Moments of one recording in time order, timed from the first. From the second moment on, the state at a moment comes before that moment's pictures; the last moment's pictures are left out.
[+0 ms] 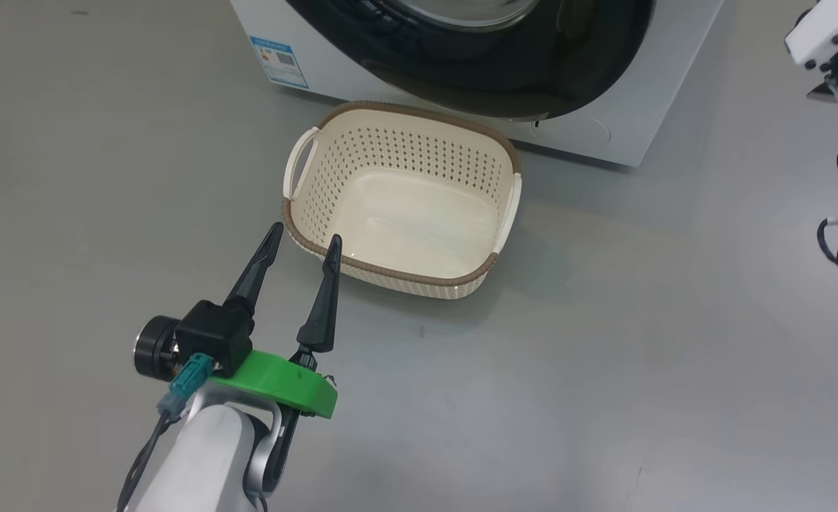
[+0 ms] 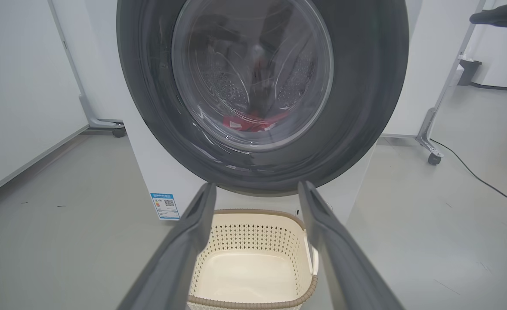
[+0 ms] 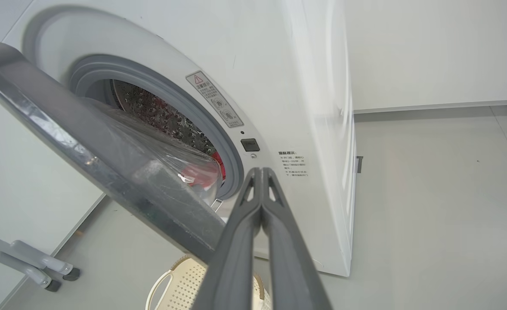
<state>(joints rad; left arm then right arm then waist) -0.31 0.03 -0.38 0.22 -0.38 0.01 -0.25 -0.97 -0.29 0.14 0.61 0.67 0.12 0.29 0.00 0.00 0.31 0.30</state>
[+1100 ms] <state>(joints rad) -0.21 0.03 -0.33 0.22 -0.34 0.00 -0.25 -0.27 -0.24 0.12 0.32 0.53 0.06 -0.19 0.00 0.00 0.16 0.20</state>
